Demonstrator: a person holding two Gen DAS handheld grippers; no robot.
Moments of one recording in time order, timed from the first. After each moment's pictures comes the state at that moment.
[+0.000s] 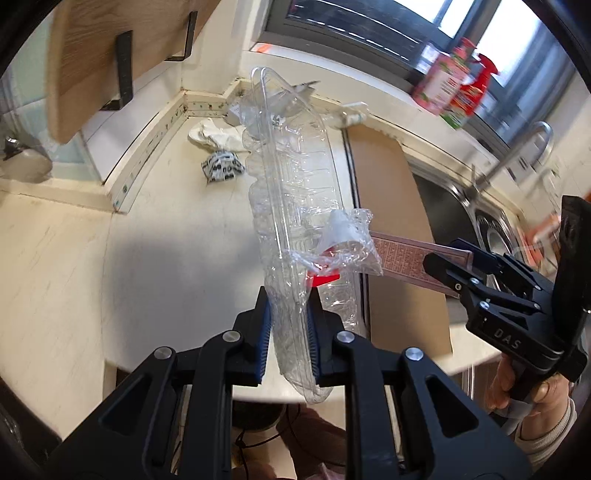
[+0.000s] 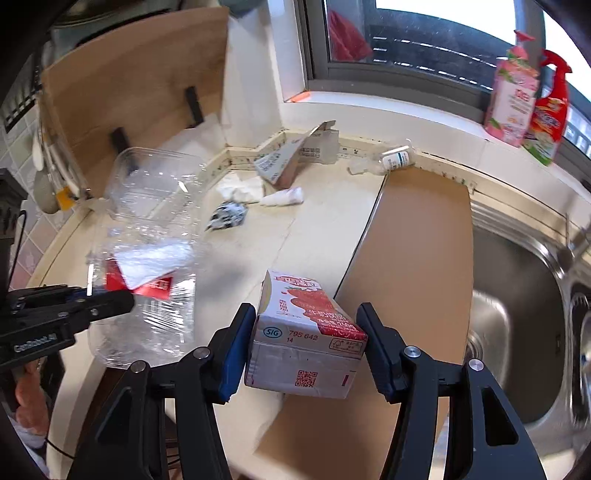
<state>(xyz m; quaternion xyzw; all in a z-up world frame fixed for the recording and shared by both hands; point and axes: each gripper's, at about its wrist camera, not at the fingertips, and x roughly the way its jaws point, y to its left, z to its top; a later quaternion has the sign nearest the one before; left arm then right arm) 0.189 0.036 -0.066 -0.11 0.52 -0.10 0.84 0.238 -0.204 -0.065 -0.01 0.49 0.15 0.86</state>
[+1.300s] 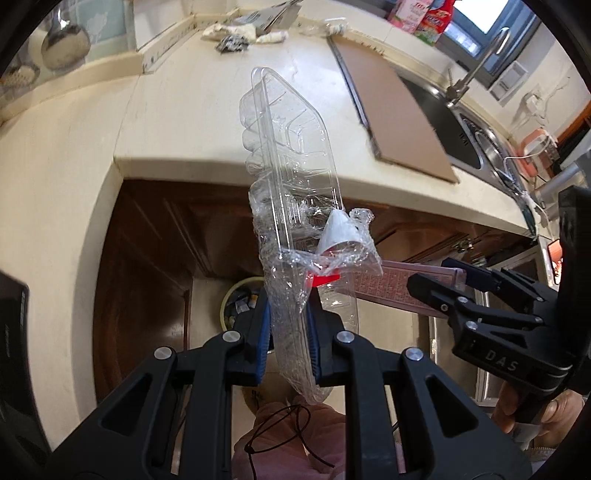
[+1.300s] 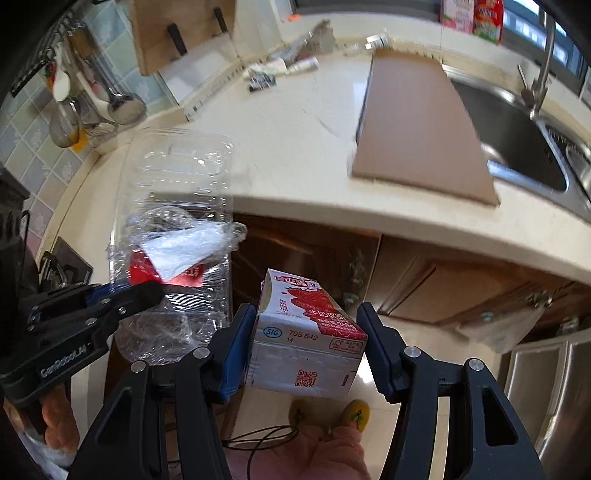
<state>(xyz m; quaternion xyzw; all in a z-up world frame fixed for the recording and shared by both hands) -0.030 0.054 -0.141 -0.06 0.58 -0.12 0.80 -0.065 -0.152 -0.117 0.05 0.59 0.09 0.80</state>
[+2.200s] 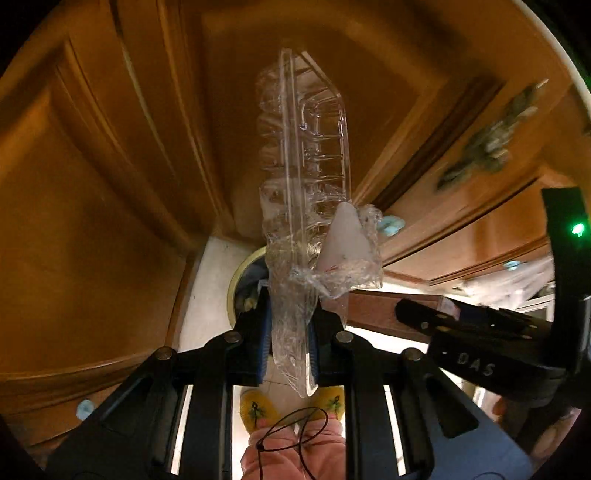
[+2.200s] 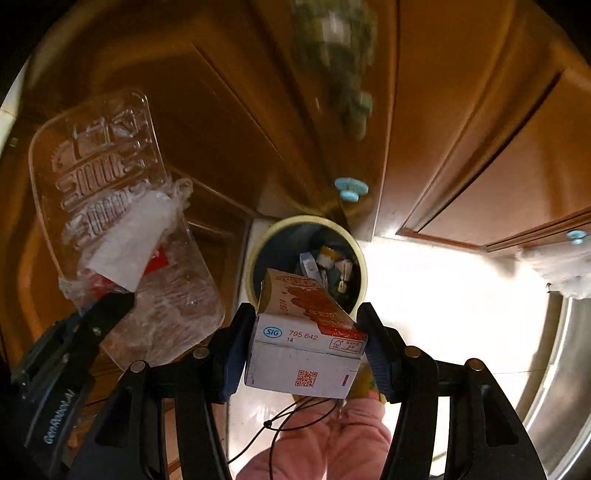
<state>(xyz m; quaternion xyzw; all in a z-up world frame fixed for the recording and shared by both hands) -0.050 0.026 -0.436 -0.08 0.60 0.00 0.80 -0.057 -0.159 -0.444 0.09 0.70 0.08 0.70</state>
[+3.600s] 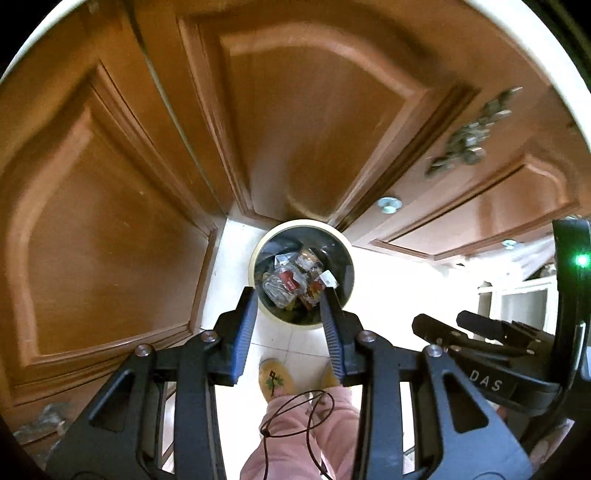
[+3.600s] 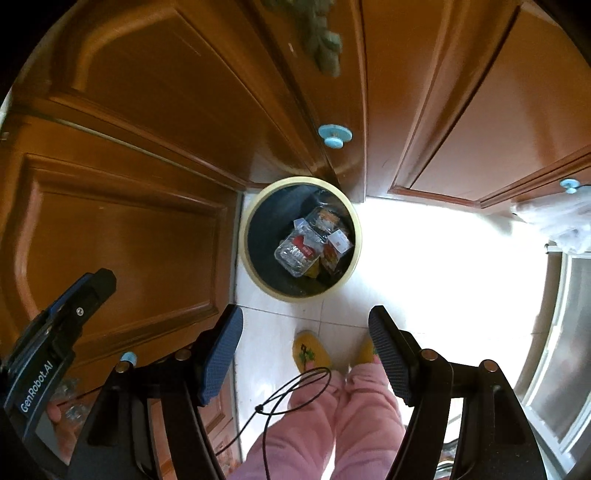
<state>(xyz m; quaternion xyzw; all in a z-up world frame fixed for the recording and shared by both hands) -0.067 0.033 -0.362 -0.05 0.63 0.00 0.77 -0.102 -0.164 -0.428 0.11 0.73 0.06 0.67</state>
